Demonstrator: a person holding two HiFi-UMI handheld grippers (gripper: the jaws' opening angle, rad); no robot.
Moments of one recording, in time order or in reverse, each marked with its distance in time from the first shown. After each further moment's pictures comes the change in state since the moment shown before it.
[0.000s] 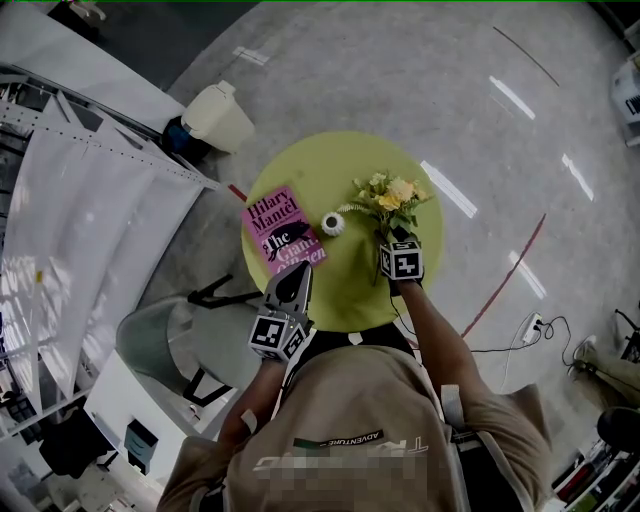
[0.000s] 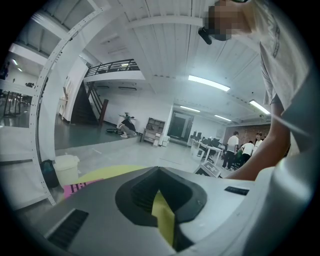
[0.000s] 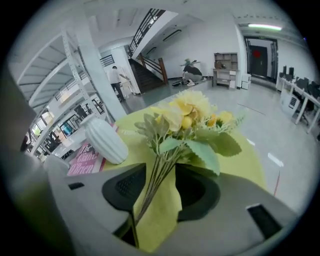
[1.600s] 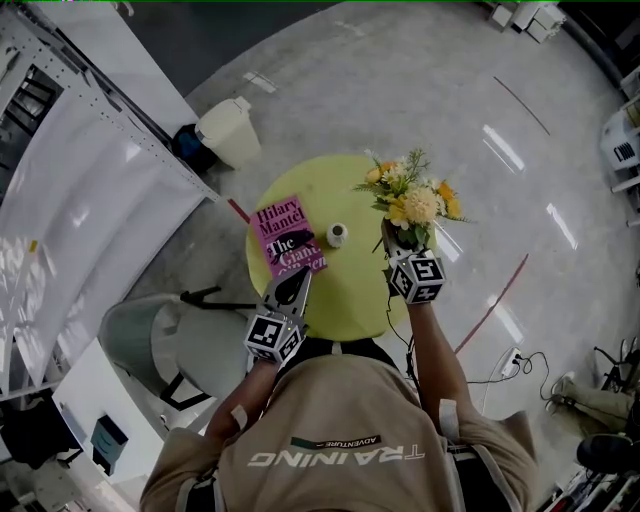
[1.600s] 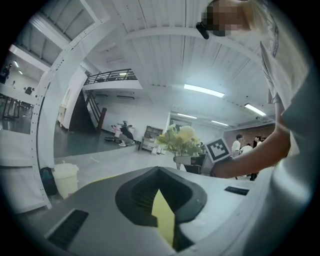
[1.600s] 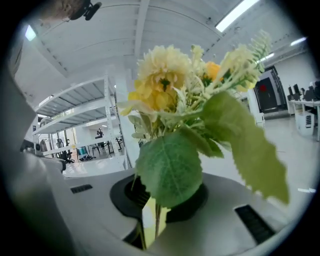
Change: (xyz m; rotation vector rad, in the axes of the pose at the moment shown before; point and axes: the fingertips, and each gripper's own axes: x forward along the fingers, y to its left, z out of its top) left arm -0.043 -0.006 0.022 0.026 -0.098 -0.020; right arm -0.147 0.079 0.148 -0.149 -0.614 0.177
